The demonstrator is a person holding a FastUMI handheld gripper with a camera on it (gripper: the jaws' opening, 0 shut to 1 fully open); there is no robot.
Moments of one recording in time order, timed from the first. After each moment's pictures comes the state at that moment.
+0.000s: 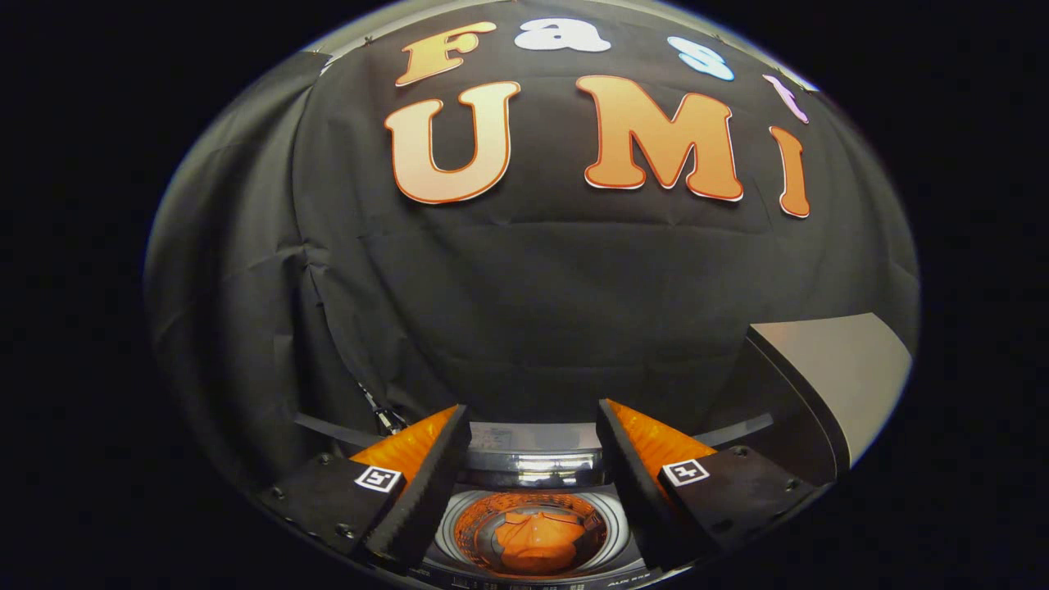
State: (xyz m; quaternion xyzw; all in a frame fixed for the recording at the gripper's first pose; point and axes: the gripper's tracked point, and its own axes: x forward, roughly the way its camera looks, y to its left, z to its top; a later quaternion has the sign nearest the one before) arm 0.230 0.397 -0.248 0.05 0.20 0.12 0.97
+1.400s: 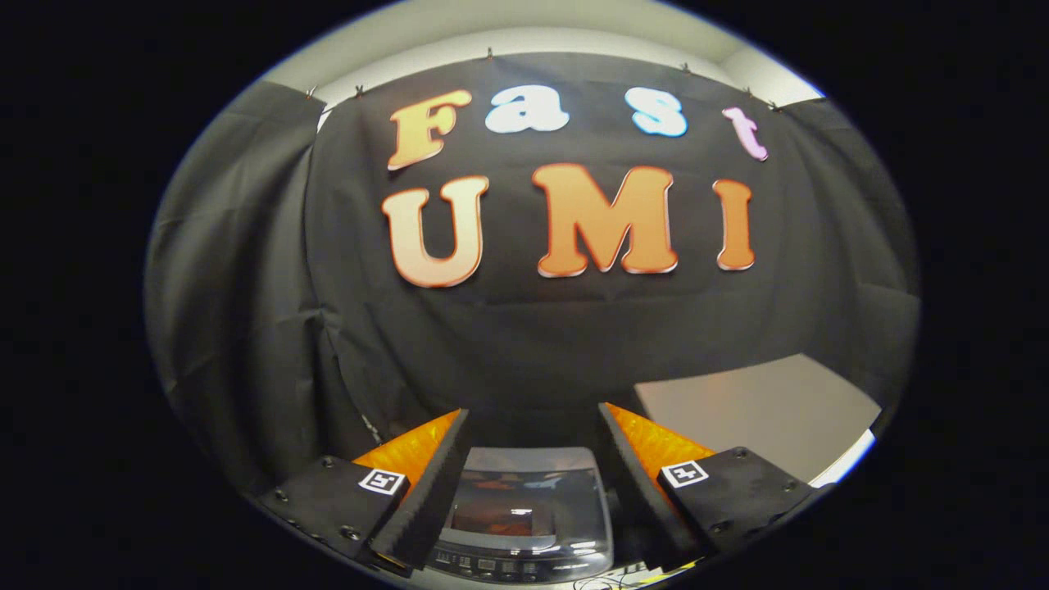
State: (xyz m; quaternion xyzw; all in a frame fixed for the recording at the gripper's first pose) arm 0.115 0.269 -0.098 0.06 0.09 0.09 0.99
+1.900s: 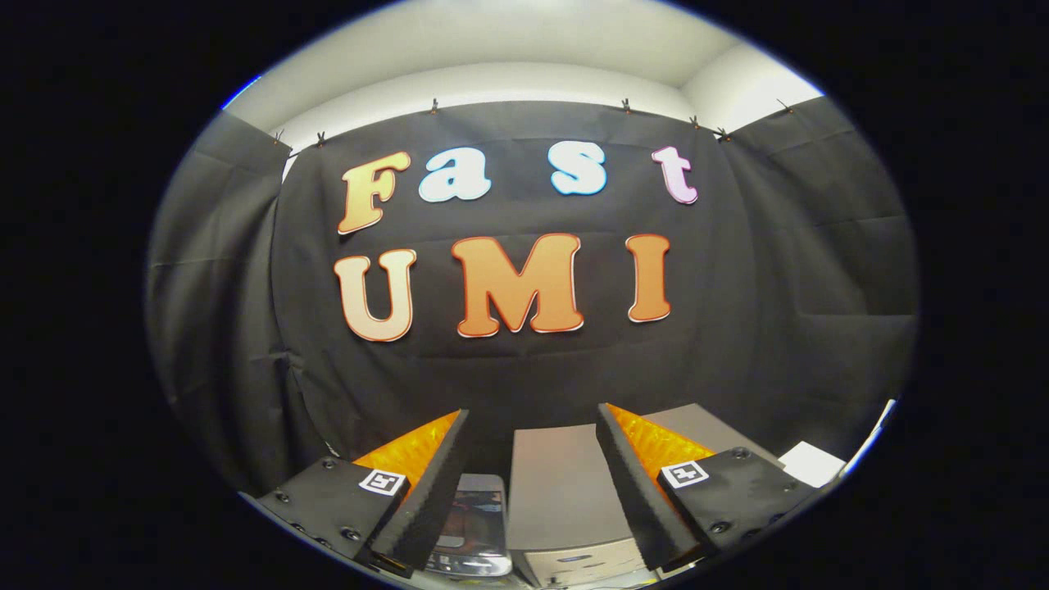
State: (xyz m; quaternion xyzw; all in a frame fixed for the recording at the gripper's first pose) arm 0.047 0.079 -0.024 0.06 0.03 0.03 1.00
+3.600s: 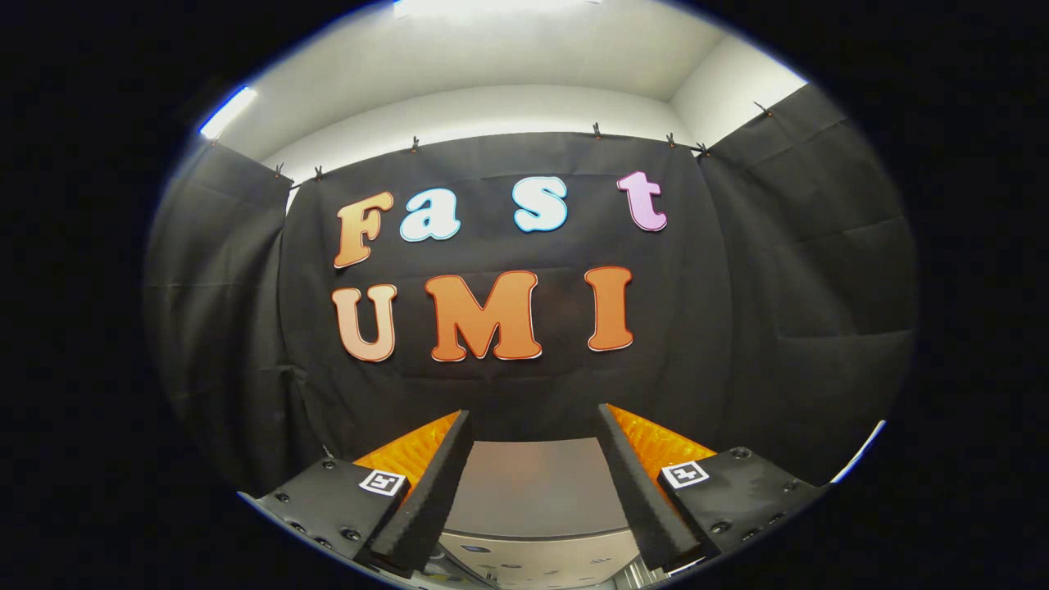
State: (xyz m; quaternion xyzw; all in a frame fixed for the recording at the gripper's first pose) arm -0.014 -0.057 -0.007 0.07 0.00 0.04 1.00
